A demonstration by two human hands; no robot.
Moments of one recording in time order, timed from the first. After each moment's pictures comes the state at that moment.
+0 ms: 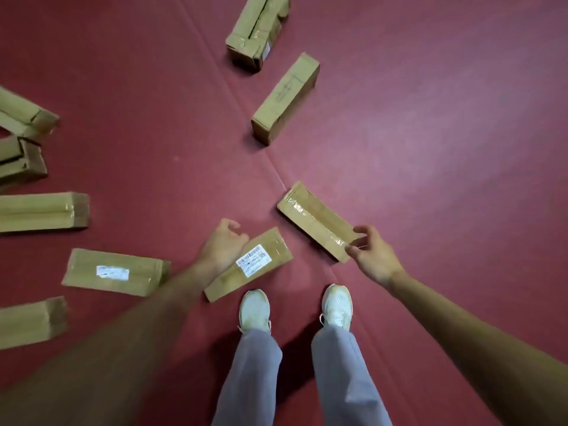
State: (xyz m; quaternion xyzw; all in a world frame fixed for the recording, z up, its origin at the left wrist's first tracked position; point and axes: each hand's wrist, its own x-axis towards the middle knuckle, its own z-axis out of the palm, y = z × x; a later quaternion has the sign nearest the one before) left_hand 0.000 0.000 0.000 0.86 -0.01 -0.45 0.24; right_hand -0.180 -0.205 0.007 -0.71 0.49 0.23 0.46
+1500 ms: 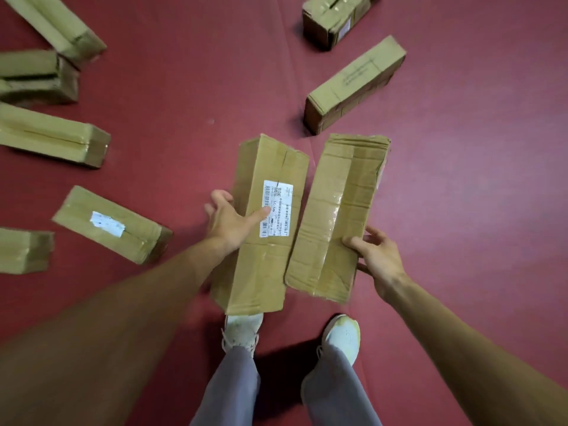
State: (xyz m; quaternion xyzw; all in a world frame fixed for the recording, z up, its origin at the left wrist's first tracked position) left_hand -0.003 0.015 -0.077 0.89 0.13 -0.30 0.31; right_hand -0.136 -0.199 -0.110 -0.55 0.51 0.12 0.65
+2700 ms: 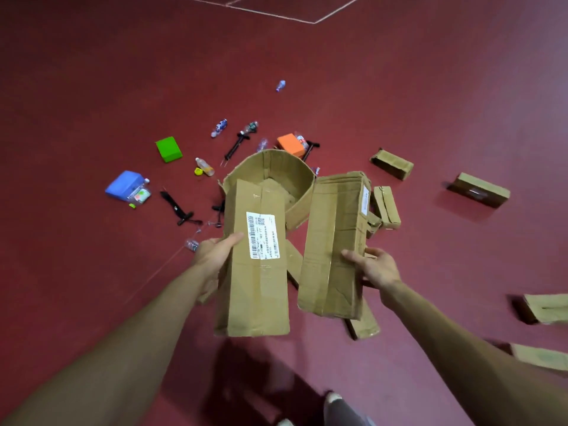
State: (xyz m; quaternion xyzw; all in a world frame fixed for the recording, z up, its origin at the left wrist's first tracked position) left_hand -0.171 0.732 0.502 0.65 0.48 0.01 0.59; right_hand -0.042 0.454 0.450 -0.76 0.11 0.26 0.58
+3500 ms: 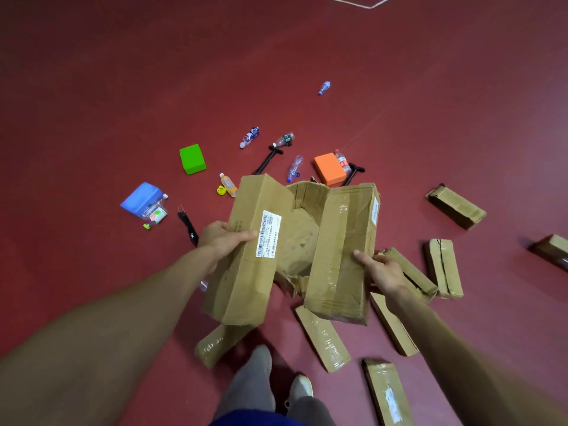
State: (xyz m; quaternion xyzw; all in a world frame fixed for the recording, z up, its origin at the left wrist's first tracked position) left_hand 0.154 0.999 0.481 0.69 0.51 -0.01 0.51; right_hand 0.294 0.715 0.404 -0.76 0.11 0.33 0.55
